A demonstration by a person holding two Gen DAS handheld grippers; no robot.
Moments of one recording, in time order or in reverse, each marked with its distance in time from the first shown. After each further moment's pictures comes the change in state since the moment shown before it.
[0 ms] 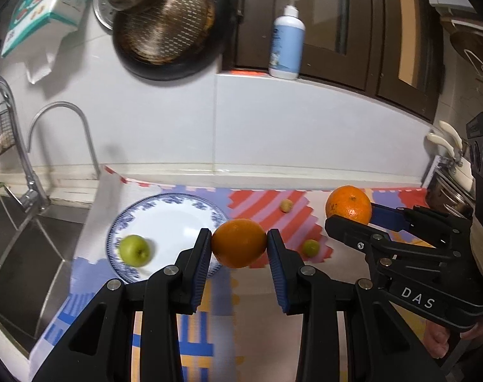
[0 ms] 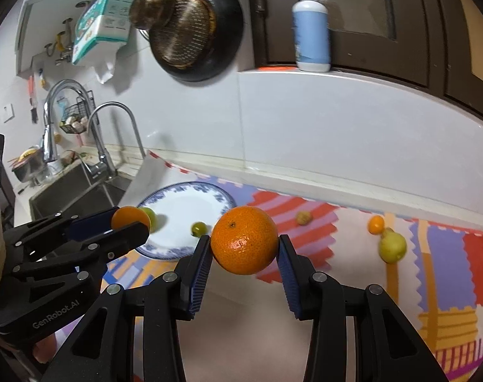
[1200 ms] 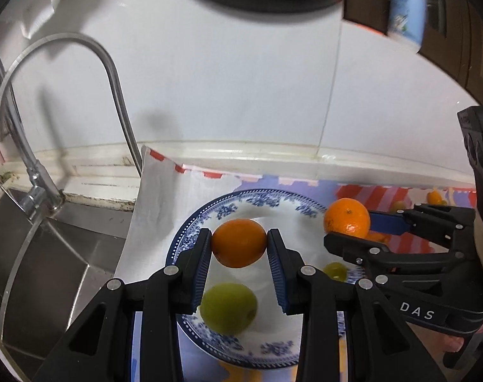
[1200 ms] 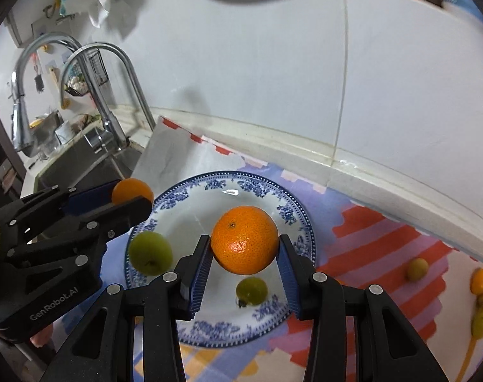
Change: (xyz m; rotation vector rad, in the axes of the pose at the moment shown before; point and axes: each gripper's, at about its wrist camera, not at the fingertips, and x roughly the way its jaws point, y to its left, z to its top) left arm 0.134 0.131 0.022 -0.032 0.169 0.127; right arm 0.205 0.060 0.049 -0.061 0.244 0.149
